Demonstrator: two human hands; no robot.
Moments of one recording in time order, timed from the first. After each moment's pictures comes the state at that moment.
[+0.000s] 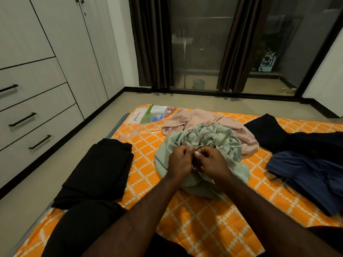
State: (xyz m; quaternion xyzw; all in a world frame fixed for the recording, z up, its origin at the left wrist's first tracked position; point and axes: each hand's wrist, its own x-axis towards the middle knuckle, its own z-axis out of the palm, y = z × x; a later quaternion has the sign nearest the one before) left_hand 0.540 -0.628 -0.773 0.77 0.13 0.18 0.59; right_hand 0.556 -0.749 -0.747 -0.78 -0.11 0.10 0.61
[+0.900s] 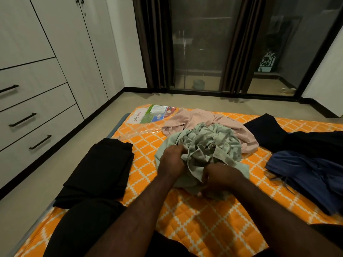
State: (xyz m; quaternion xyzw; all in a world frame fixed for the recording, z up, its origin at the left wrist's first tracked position) left_hand 0.548 -0.590 -0.795 0.92 0.03 0.23 0.30; right_hand 0.558 -0.776 -0.737 -0.94 -0.25 0.21 -0.01
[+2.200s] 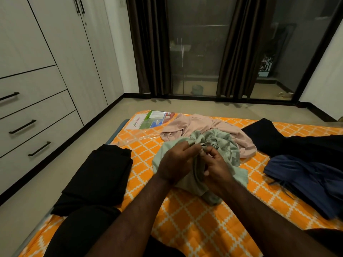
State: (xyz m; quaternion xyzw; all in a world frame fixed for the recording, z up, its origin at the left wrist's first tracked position) left_hand 0.527 -0.607 -0.737 0.87 -0.20 0.40 0.22; right_hand 0.552 -0.753 -0.742 -0.50 -0.06 0.15 0.85
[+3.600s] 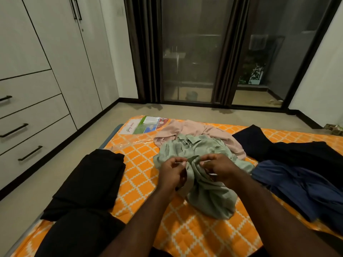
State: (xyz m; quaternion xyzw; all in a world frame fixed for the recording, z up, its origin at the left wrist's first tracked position) left_hand 0.519 -0.645 -0.758 0.64 0.19 0.12 0.73; right_hand 0.589 -0.810 -0.715 -0.77 -0.02 0.24 0.59
